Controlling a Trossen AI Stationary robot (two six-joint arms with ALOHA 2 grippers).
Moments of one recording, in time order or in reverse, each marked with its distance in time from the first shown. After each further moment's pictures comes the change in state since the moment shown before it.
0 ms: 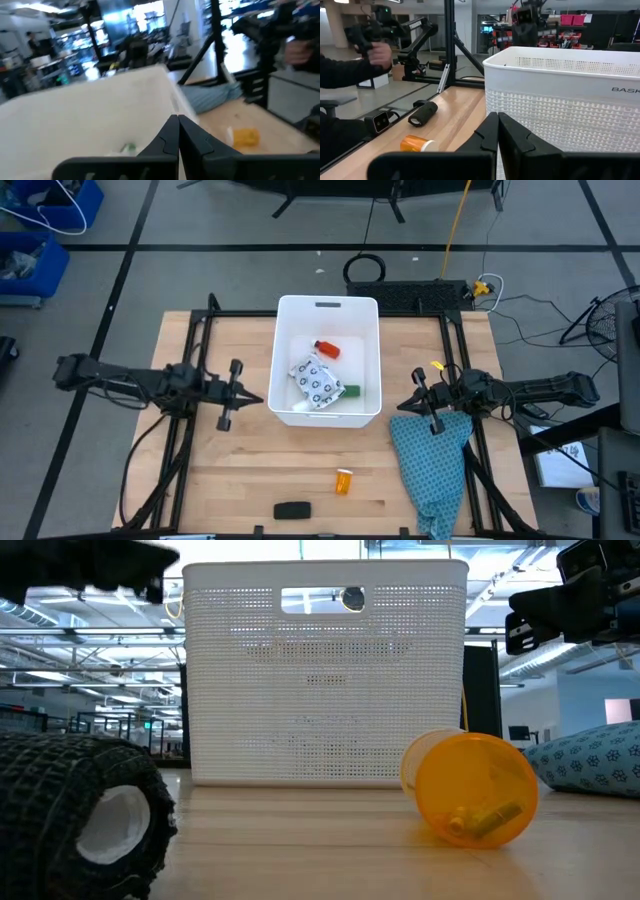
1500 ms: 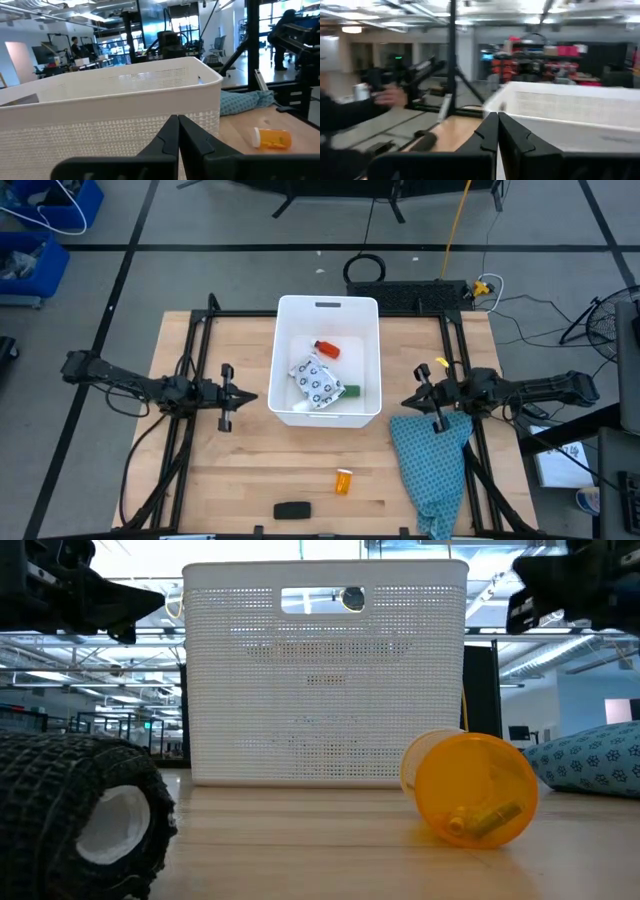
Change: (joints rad) left arm -0.130 -0.131 -0.270 0.235 -0.304 -0.046; right arm 0.016 0.000 0.004 0.159 0.010 0.031
